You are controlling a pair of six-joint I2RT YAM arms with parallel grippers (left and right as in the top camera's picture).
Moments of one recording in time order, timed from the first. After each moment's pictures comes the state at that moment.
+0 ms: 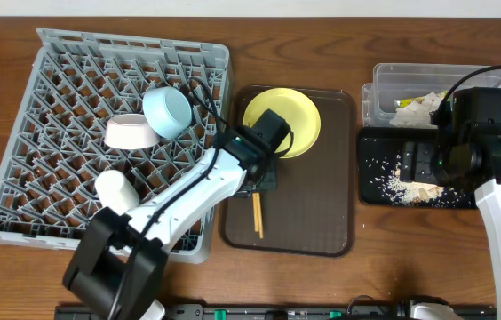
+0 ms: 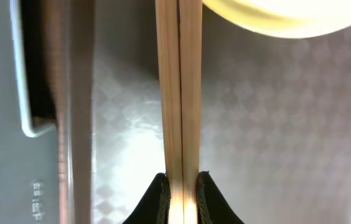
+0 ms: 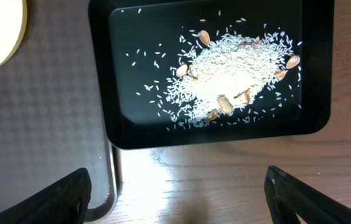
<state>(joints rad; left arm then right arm) -0.65 1.72 1.21 -0.87 -0.01 -0.69 -0.04 1.31 1.26 -1.22 0.03 0.11</state>
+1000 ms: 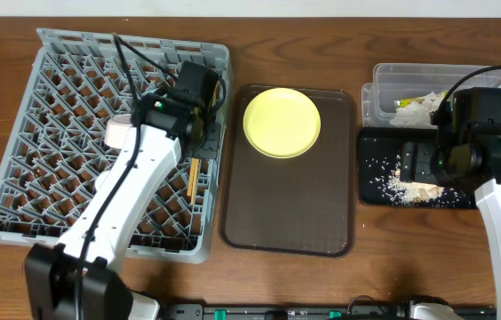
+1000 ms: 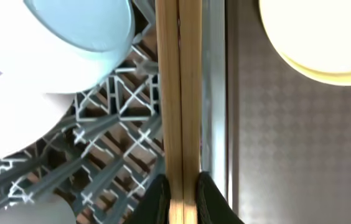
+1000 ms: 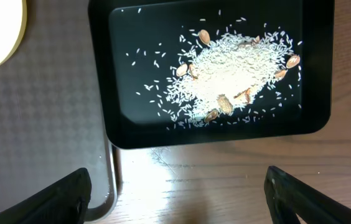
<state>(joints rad) -0.34 1.61 1.38 -1.07 -0.11 -0.18 -0.04 1.31 1.26 -1.22 0.03 0.11</state>
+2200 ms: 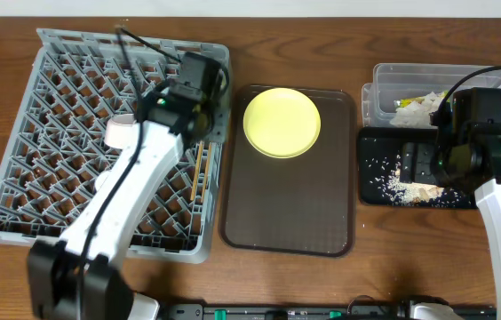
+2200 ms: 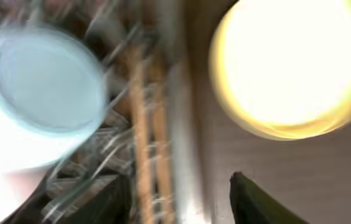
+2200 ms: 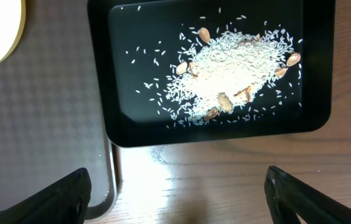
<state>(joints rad) -0.34 1.60 1.39 -0.85 0.01 -0.16 -0.04 1.31 1.26 -1.22 0.03 0.11</state>
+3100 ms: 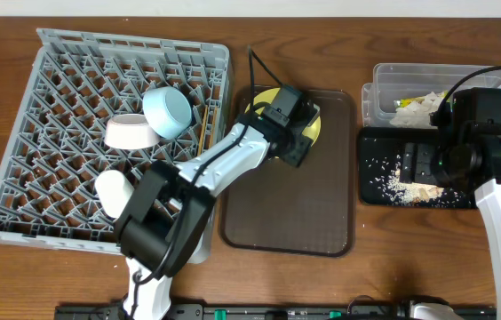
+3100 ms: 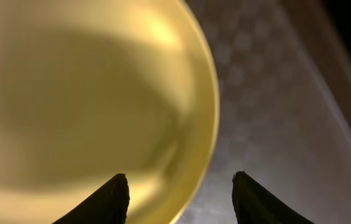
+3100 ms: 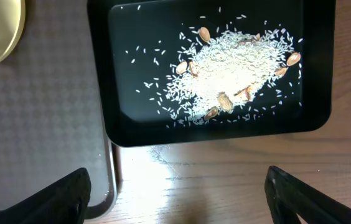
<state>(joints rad) -0.63 2.02 1.40 -0.48 0.17 -0.07 -0.04 1.31 1.26 -1.23 0.03 0.11</state>
